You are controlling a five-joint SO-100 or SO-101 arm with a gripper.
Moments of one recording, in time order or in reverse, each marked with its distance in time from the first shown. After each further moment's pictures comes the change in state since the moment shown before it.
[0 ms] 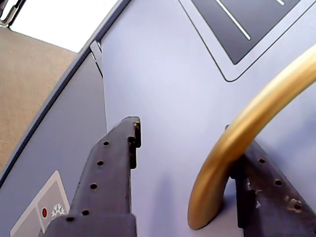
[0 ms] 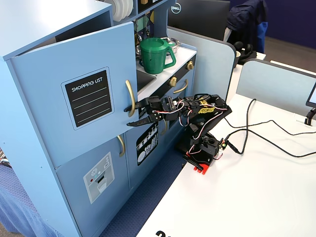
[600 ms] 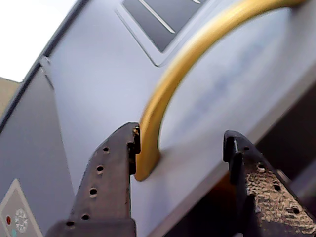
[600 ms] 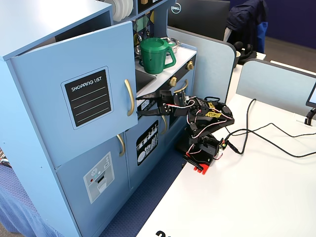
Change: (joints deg) arm 8.5 22.5 10.0 3.9 2.8
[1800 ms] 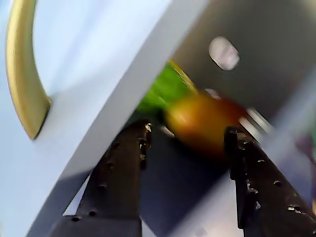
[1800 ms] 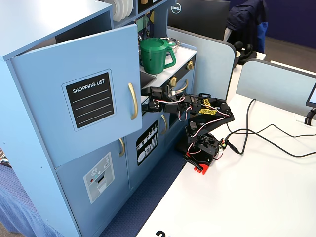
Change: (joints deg) arm 1.8 -16.2 -6.6 -2.4 1.8
